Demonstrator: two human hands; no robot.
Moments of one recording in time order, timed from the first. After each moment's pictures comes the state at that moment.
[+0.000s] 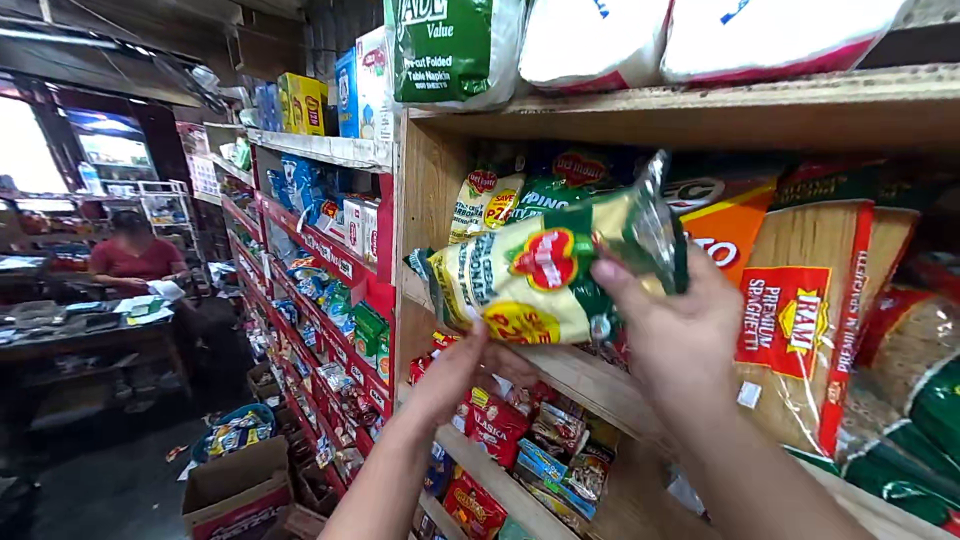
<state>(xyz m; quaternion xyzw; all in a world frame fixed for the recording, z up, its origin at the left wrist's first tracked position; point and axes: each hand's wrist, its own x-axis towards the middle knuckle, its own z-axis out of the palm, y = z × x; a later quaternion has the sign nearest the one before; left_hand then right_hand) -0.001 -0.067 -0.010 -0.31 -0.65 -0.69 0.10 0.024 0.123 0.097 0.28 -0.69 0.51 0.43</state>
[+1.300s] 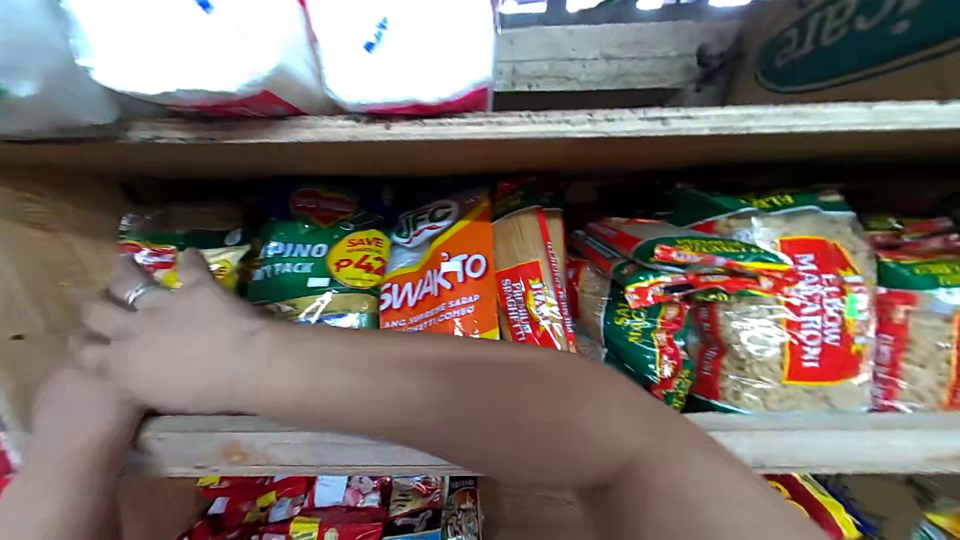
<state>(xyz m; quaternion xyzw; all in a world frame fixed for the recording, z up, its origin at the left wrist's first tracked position) -0.205 -0.148 0.047 -0.05 -0.88 -0.29 0.38 -0.098 -0.003 0.141 0.35 -0.86 -0.22 0.30</state>
